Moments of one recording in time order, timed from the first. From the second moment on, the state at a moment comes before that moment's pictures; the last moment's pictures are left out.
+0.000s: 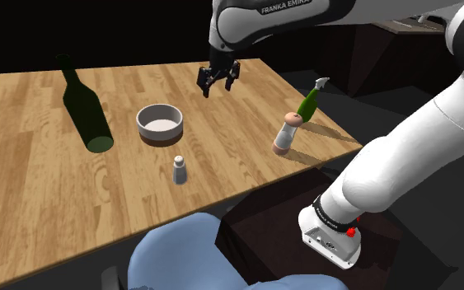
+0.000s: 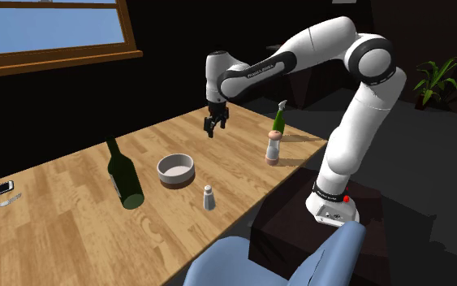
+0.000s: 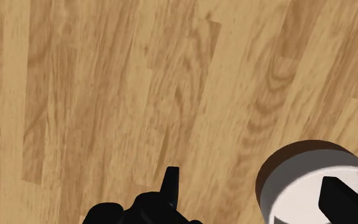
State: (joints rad) arm 0.02 -0.15 0.15 -2.17 -0.02 2.08 0.26
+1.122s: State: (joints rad) arm 0.09 0.44 0.16 -1.73 -0.14 2.20 0.42
